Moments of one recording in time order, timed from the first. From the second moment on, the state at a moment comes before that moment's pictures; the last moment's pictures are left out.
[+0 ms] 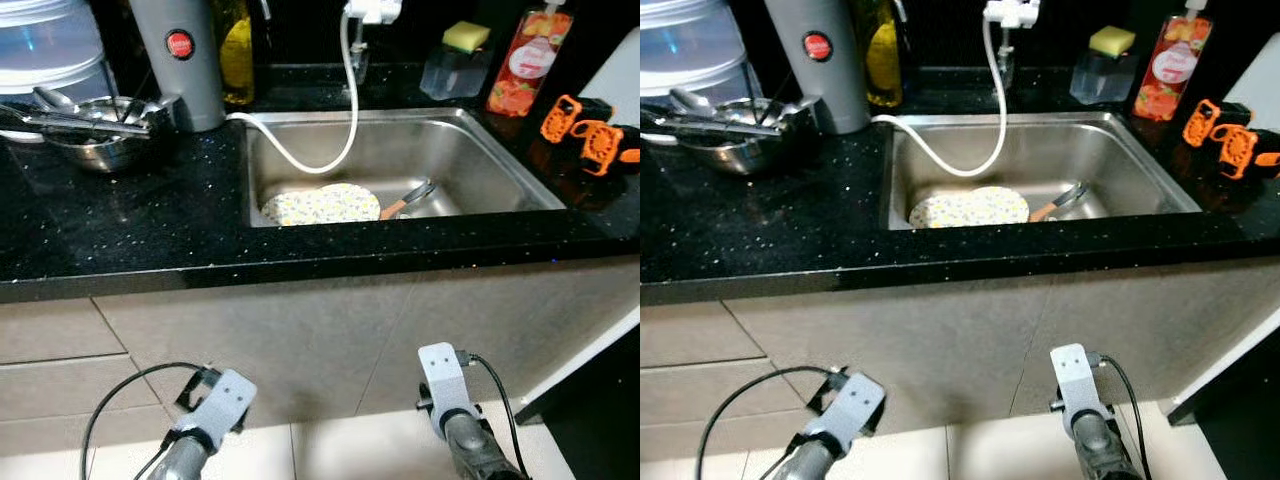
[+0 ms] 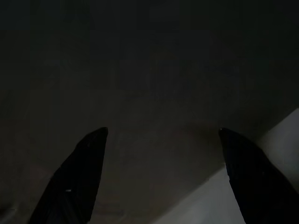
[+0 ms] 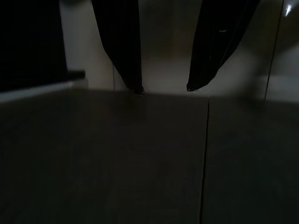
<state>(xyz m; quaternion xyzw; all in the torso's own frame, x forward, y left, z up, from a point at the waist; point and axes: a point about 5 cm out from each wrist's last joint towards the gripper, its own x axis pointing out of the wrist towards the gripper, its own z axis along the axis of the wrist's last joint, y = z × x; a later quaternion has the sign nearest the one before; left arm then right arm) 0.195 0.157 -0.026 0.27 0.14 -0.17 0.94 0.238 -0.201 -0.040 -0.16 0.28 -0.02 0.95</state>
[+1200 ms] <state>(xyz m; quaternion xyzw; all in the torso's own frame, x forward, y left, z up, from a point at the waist) 0.296 0.135 0.220 0.29 -0.29 -0.04 0.91 0.262 -0.287 0.016 -0.09 0.18 -0.39 0.90</state>
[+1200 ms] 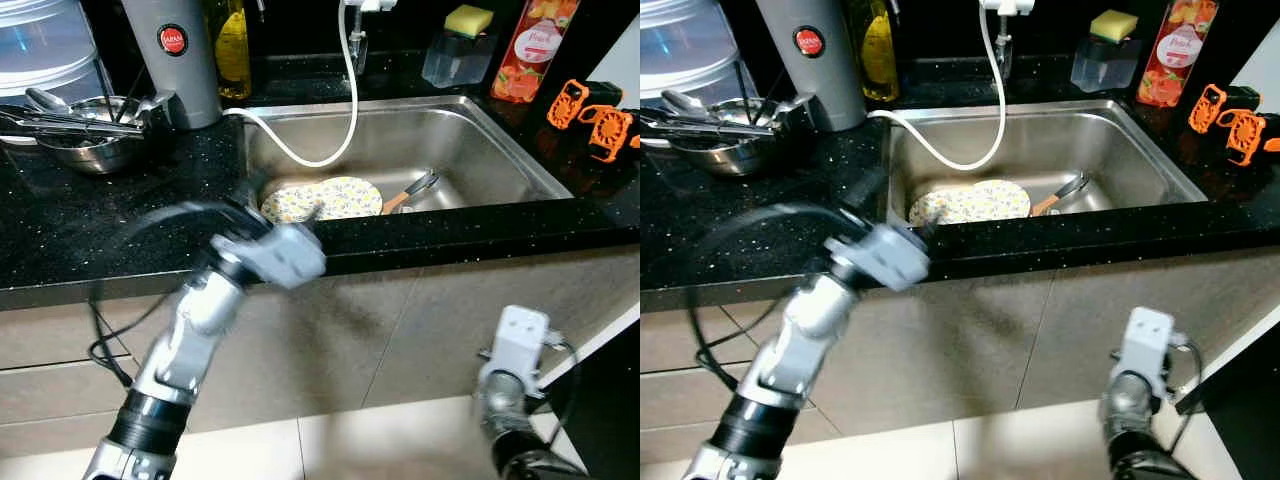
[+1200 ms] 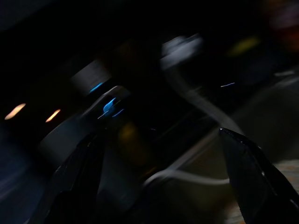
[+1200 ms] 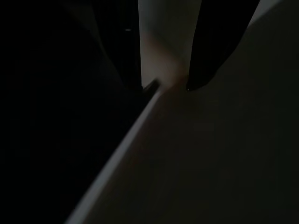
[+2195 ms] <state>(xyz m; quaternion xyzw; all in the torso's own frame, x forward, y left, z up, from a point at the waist) 0.282 0.228 0.254 0.15 -0.18 0.07 0.97 0.328 -0.133 0.196 0.08 -0.13 0.08 0.99</state>
